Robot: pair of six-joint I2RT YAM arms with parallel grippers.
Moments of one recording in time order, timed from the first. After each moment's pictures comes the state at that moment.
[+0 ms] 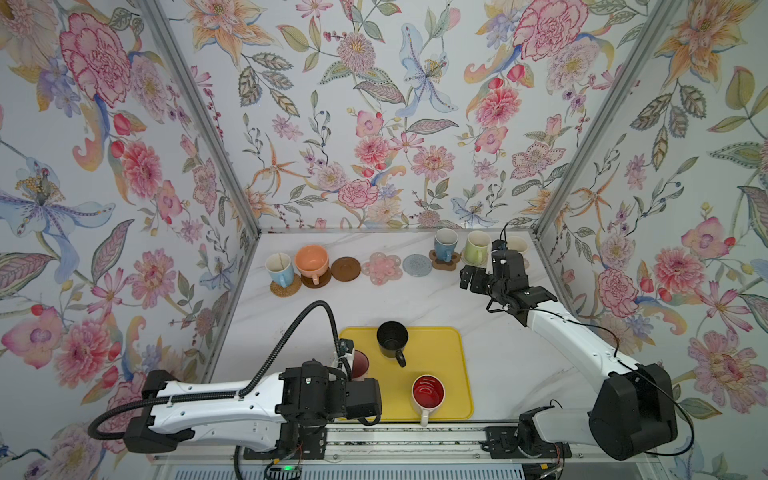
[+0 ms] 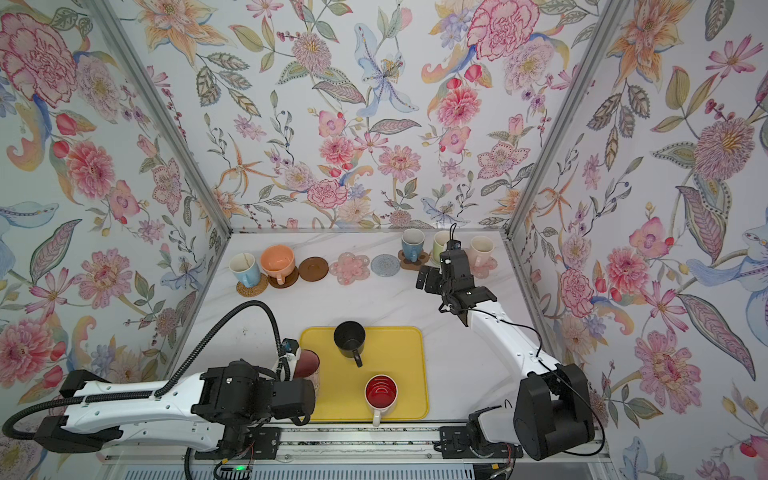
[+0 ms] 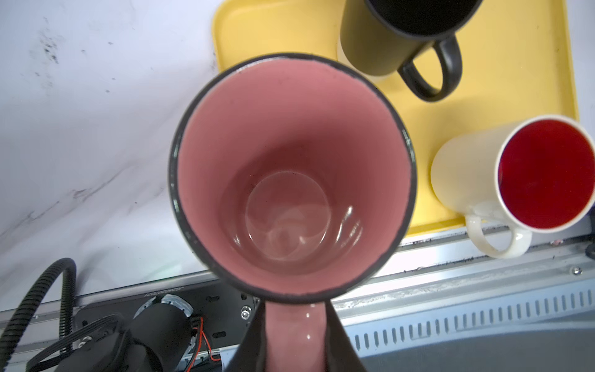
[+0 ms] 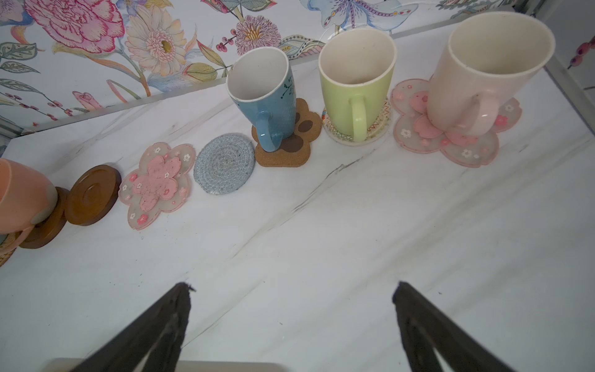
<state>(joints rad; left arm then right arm) -1.48 1.00 1.00 -1.40 -0.43 -1.28 0.31 1.35 0.99 -0.30 0.11 0.37</state>
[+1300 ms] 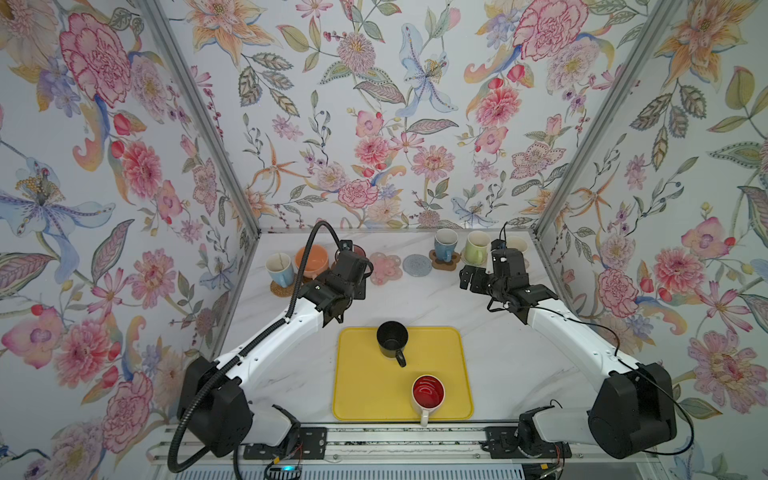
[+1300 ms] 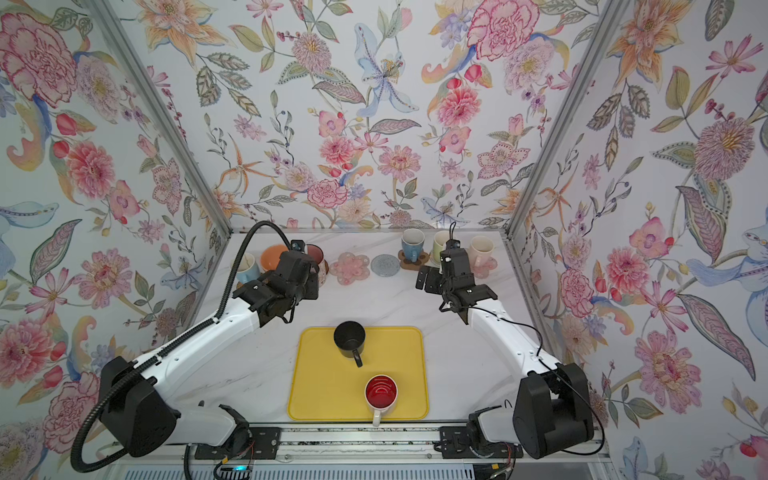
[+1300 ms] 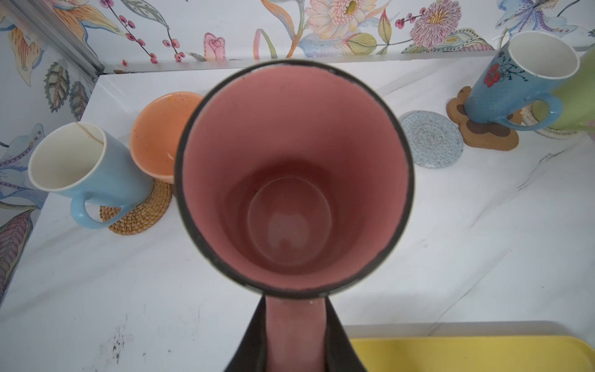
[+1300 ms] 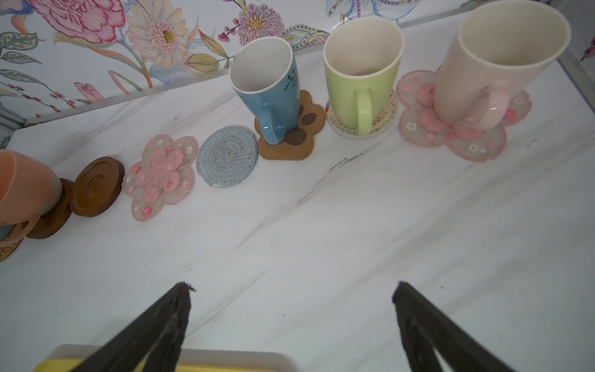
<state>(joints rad) -0.56 1.43 1.19 -0.53 -0.42 -0.34 0.31 1.36 1.02 -0.35 0.08 0.37</state>
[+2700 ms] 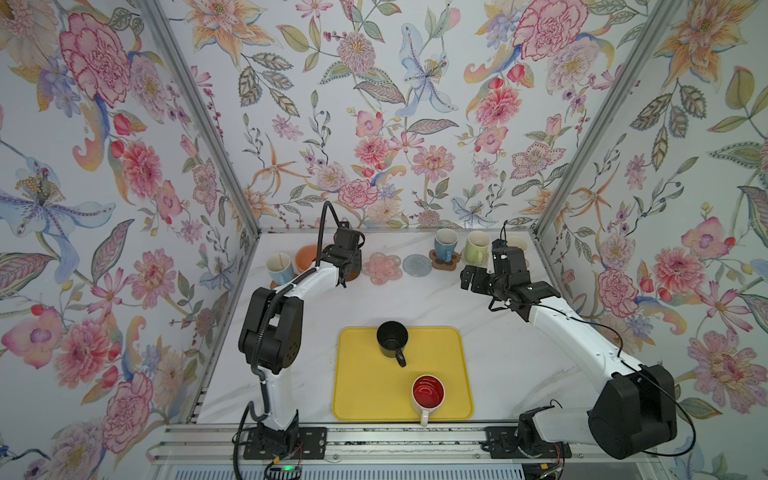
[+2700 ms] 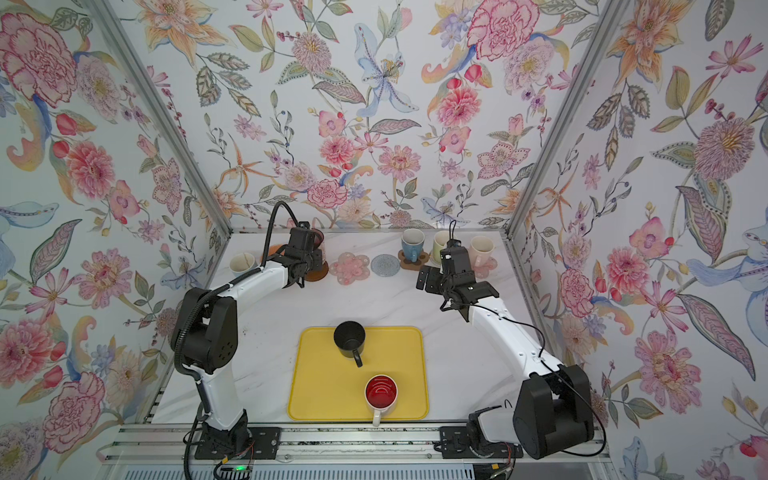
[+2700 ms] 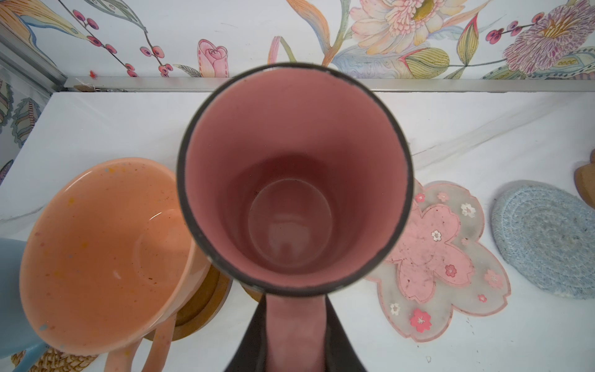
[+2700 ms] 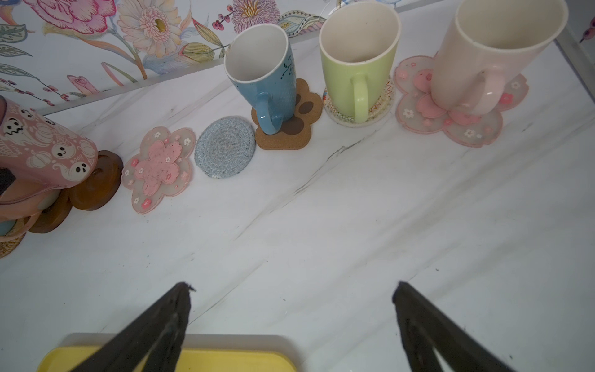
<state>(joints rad) -0.35 1.93 1.44 -0.26 -0.31 -0.23 0.31 1.35 1.06 -0.43 0.08 0.39</state>
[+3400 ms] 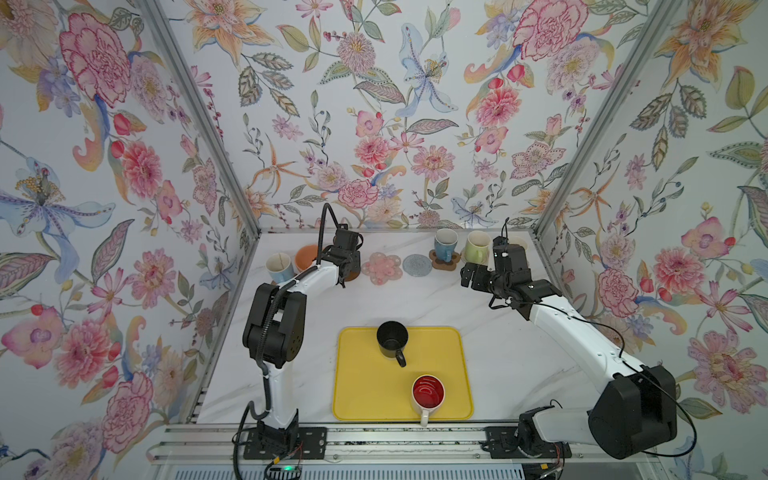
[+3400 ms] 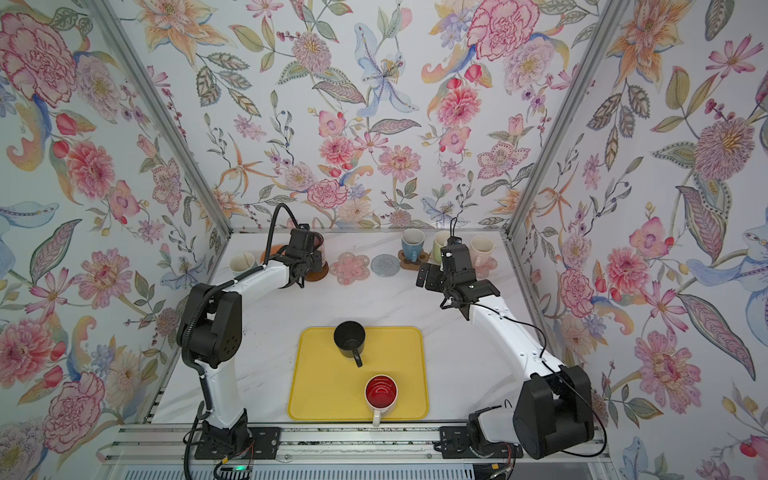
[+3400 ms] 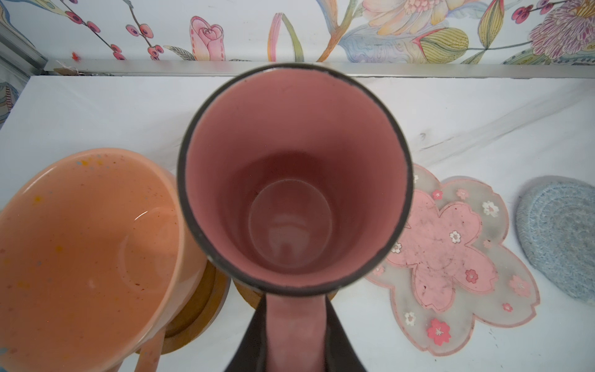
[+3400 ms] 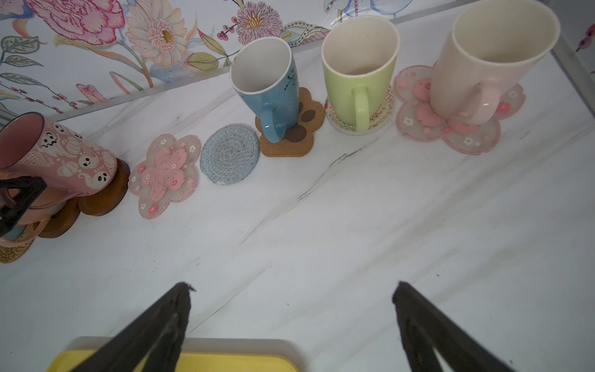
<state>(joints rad) -0.33 1.98 1.46 -0.25 -0.29 -0.23 0.31 1.35 1.08 -0.43 0.08 0.39</state>
